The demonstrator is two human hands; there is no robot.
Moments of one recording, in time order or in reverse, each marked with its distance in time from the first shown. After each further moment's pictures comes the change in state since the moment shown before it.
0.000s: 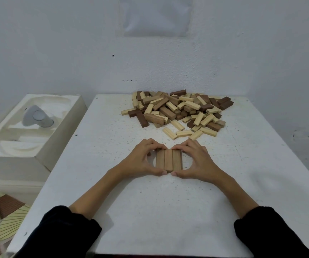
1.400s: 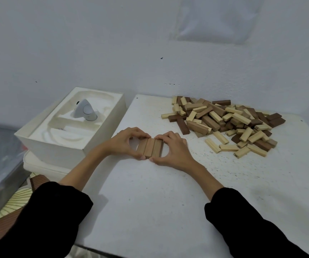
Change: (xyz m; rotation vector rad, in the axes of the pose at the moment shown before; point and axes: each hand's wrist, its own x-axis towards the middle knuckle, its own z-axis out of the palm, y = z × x) left_hand -0.044 -0.098 -0.124 0.041 0.003 -0.214; right_hand 0.119 -0.095 0.088 0.030 0.003 -0.132
